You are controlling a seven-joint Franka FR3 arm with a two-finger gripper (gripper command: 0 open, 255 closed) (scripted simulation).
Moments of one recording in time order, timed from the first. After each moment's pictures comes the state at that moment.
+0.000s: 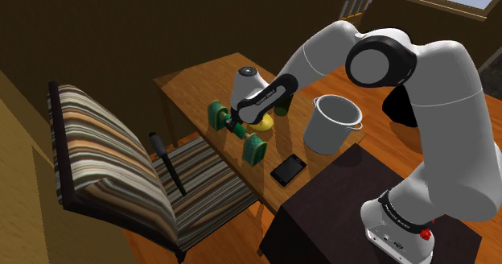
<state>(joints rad) 0.14 0.80 0.09 -1.78 -0.18 2.69 0.27</state>
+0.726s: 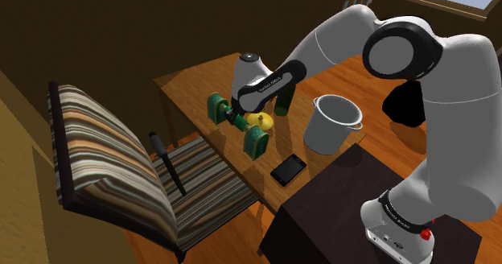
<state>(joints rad) 0.12 0.68 0.11 -1.81 -0.16 2.61 0.26</state>
